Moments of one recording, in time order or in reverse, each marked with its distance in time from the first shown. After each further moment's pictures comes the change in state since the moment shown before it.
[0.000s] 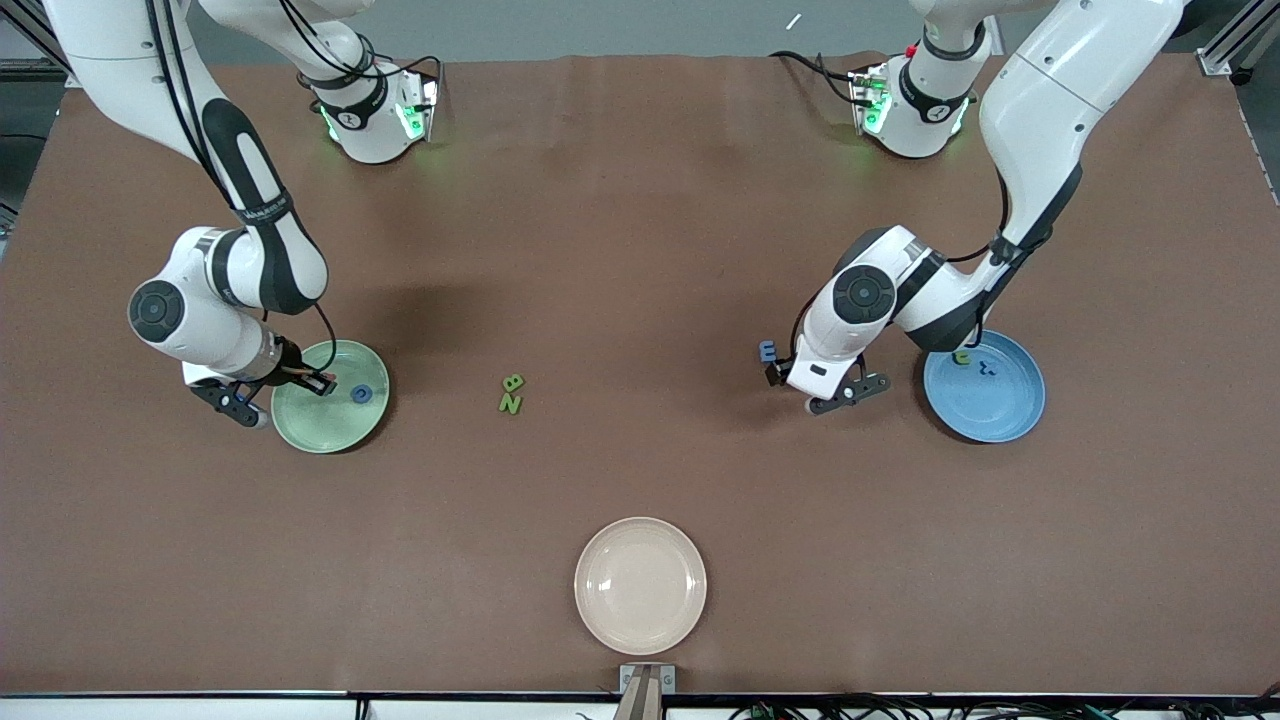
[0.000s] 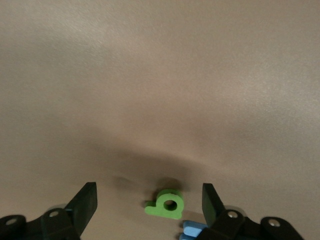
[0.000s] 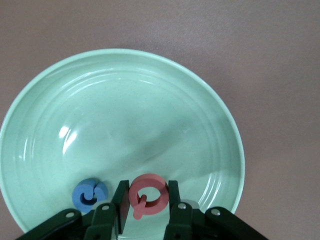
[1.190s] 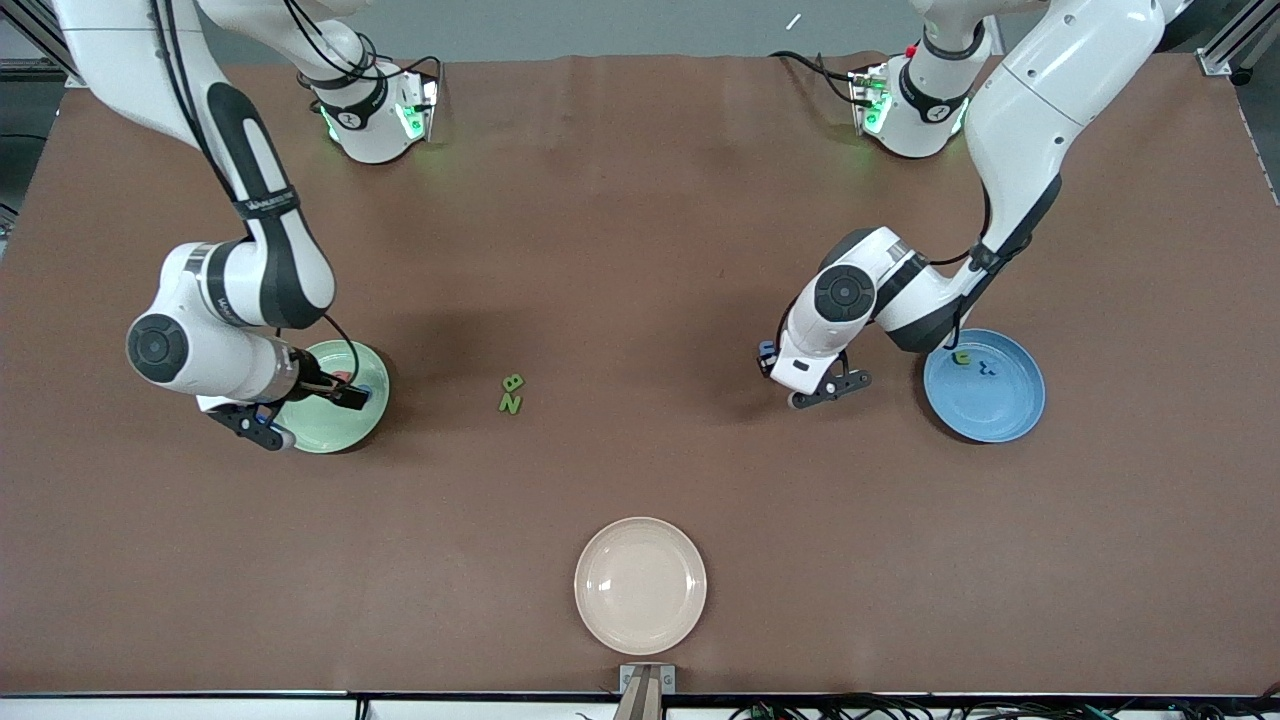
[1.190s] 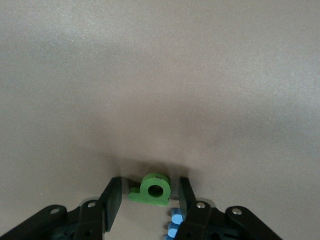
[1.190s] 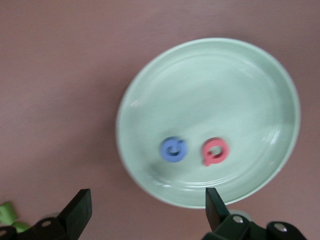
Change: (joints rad) left arm -0.025 0.025 -0.003 -0.002 0.006 0.002 -0.012; right arm 0.120 0.013 0.022 0.257 0.001 -0.335 0.073
